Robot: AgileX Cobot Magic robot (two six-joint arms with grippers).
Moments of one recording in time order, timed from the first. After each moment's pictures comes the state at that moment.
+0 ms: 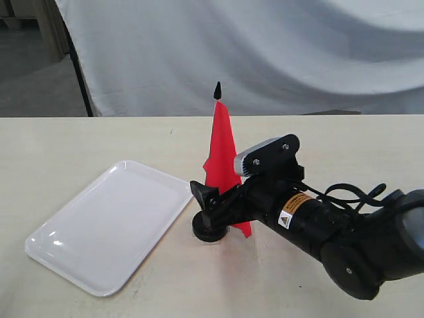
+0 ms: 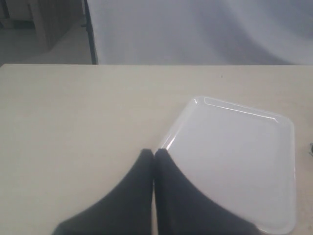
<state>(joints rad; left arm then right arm) -0.08 0.00 0.00 0.00 0.32 -0.04 0.59 1.84 -0.61 -0.06 -0.89 0.04</state>
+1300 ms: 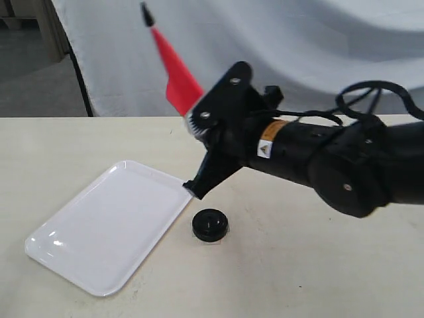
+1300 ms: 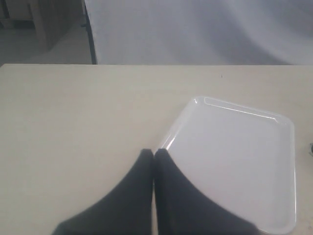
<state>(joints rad) -0.08 0.00 0.00 0.00 0.32 -0.04 0.67 1.61 -0.90 -0.12 -0.26 -0.37</state>
